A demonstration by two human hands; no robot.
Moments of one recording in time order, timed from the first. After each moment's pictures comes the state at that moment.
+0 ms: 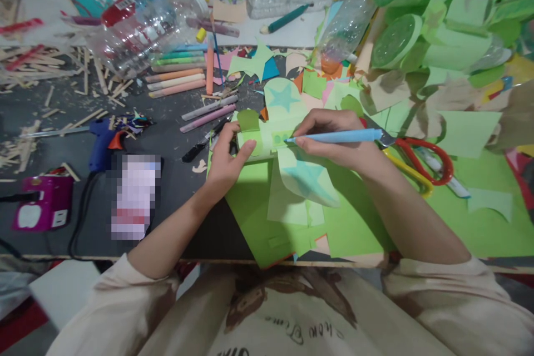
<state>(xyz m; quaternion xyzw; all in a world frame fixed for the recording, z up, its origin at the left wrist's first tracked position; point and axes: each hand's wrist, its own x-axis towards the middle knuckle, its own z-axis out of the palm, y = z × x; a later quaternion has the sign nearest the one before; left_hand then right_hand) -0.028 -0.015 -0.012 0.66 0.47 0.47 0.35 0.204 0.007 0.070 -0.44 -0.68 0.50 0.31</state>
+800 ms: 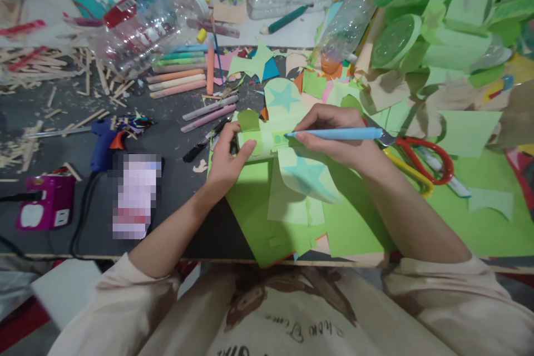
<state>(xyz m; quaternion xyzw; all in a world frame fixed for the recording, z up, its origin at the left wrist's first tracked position) -0.028 -0.015 -0.012 0.66 0.46 0.48 0.34 0.204 0.009 0.063 -0.43 -0.69 0.47 0.35</state>
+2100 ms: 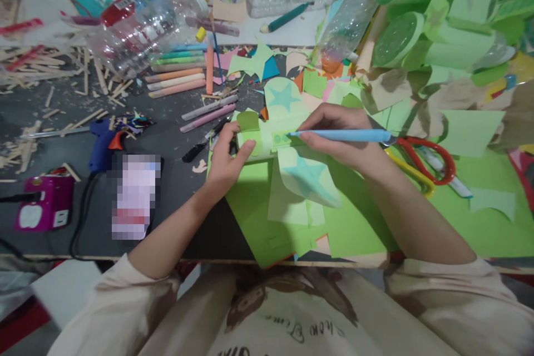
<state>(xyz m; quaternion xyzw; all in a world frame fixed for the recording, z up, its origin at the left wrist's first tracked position) -0.029 -0.015 -0.013 0.67 0.46 0.47 0.34 0.209 0.005 0.063 -0.46 -0.68 0.45 0.34</state>
